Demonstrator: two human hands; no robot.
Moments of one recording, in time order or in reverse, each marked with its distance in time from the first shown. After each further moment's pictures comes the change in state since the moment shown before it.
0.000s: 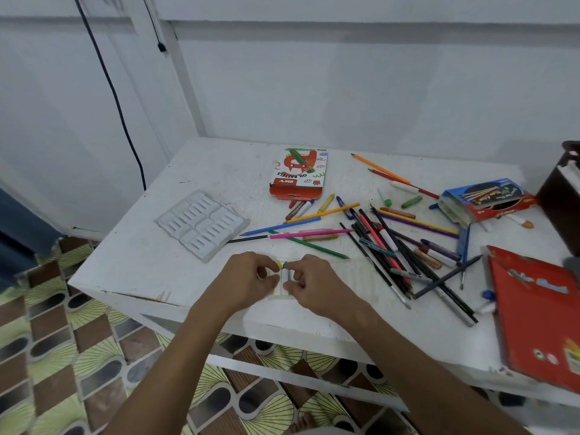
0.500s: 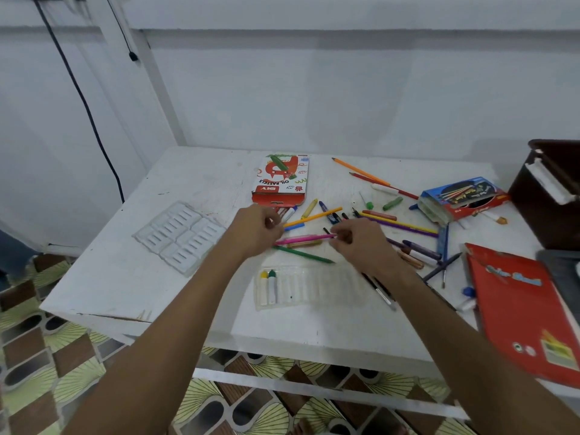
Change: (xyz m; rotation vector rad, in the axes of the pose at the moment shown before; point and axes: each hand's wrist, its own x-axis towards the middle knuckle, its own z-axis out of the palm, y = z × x) left_hand 0.087 0.045 -0.028 -0.037 0.085 0.046; right_hand 0.012 0.043 -0.098 -0.086 0.233 0.160
